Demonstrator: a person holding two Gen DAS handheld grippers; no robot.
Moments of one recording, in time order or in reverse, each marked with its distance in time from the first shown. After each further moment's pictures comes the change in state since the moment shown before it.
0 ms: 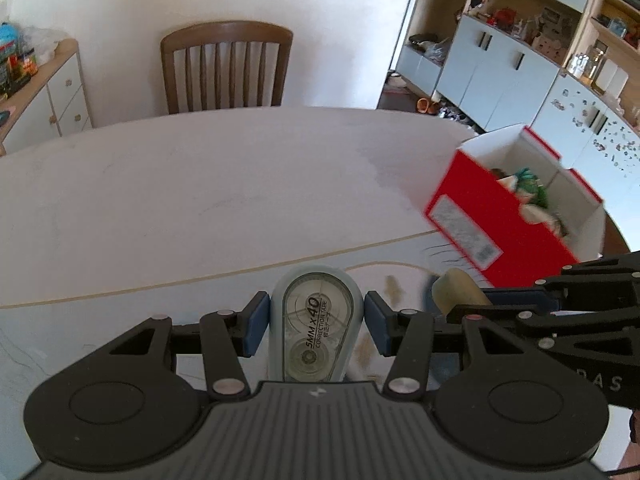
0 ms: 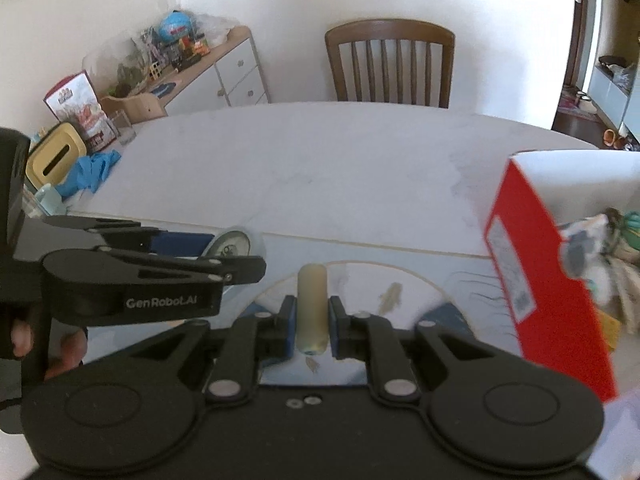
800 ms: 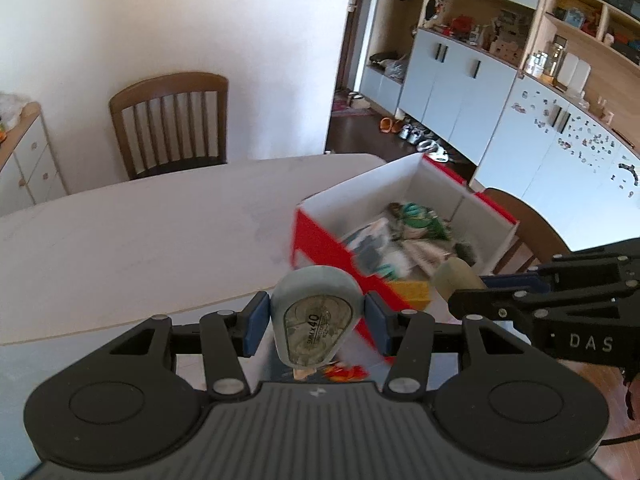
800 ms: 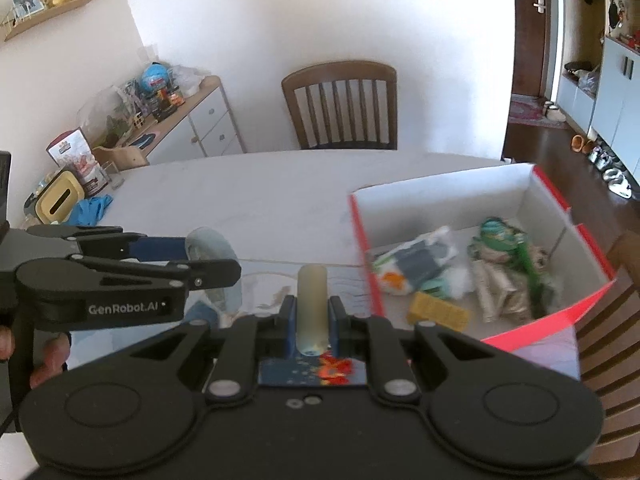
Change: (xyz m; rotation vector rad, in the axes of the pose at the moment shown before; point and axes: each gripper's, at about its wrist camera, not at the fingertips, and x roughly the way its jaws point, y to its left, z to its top) left arm -0.044 -0.166 0.037 0.088 -0.072 -0.027; right arm -0.128 -0.113 -0.009 0.038 -0.089 -0.016
